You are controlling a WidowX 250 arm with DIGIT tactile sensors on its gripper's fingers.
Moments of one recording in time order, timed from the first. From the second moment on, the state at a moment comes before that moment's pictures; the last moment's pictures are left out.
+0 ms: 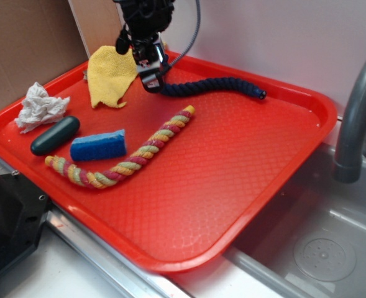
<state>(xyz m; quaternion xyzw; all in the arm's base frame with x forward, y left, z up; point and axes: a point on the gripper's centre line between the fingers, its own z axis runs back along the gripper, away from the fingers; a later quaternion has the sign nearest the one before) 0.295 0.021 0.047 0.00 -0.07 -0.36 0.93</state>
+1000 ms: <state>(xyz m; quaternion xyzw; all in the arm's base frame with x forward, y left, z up) 0.305 0.017 0.020 0.01 -0.05 -0.36 0.93</state>
